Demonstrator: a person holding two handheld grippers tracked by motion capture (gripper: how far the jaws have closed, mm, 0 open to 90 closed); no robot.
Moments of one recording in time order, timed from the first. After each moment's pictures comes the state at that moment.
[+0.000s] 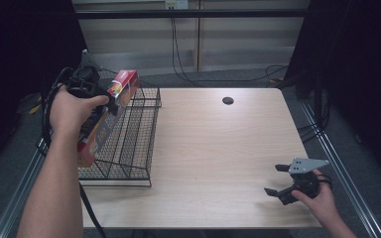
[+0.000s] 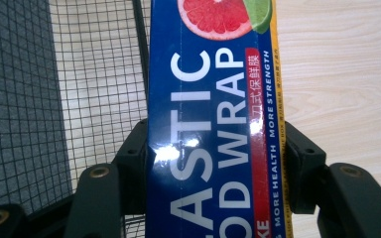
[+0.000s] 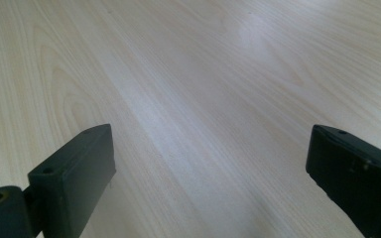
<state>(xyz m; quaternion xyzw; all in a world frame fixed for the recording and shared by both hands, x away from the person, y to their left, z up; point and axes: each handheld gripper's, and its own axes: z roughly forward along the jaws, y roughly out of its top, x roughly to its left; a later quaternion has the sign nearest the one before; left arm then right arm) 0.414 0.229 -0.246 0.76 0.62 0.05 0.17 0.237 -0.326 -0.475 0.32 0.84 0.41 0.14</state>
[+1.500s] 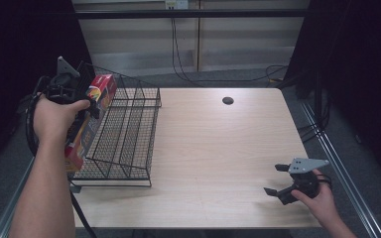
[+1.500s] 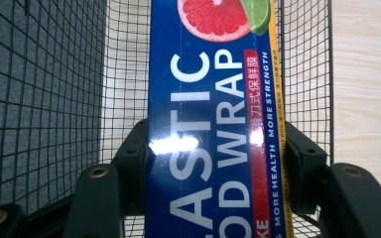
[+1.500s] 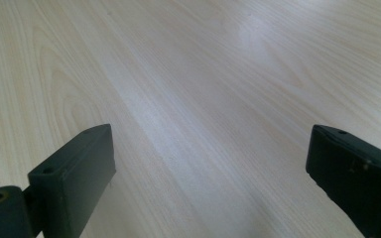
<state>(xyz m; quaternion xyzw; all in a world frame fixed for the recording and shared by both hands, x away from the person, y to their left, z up) 0.409 0.272 -0.262 0.71 0.68 0.07 0.17 0.238 -0.325 -0.475 0.32 0.84 0.41 0.14</state>
